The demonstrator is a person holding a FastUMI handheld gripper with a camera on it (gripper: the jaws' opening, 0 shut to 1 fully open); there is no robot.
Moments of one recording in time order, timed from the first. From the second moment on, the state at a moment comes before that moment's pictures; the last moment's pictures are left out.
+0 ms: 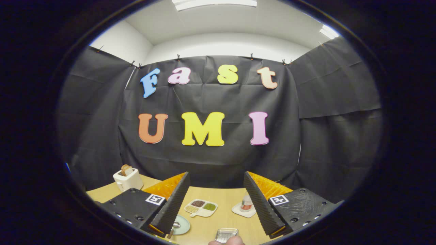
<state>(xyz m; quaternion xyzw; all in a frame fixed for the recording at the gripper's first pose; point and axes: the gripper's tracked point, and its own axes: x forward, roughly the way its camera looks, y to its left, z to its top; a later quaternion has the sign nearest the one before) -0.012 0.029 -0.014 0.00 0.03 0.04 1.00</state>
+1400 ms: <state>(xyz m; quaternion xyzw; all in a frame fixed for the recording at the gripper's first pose) -0.038 0.166 -0.279 -0.06 0.41 0.11 0.91</state>
